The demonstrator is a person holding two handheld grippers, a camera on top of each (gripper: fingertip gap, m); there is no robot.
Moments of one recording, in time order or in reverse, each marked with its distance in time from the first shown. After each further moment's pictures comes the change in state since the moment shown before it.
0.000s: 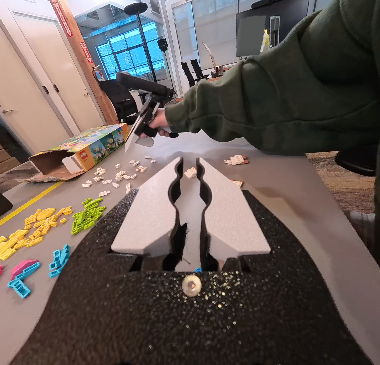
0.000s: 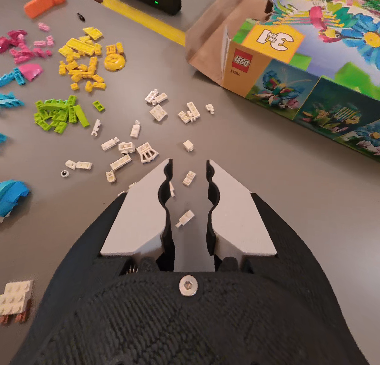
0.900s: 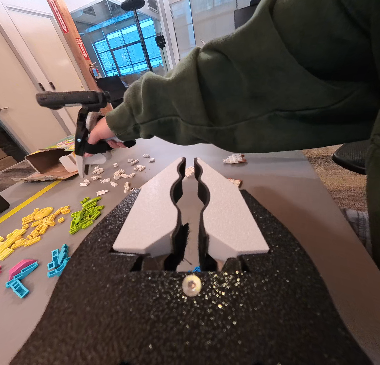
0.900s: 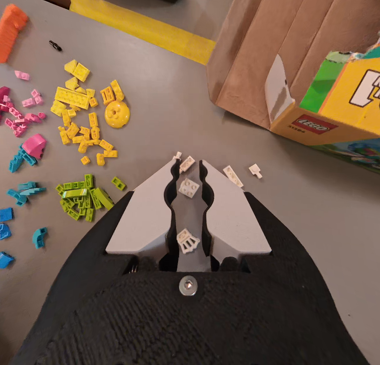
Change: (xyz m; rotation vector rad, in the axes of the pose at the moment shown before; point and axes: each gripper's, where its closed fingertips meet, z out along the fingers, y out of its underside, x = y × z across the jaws) left arm 0.002 0.001 0.000 -0.011 0.009 -0.003; right arm -0.033 -0.049 0.094 -0.287 -0.030 0.228
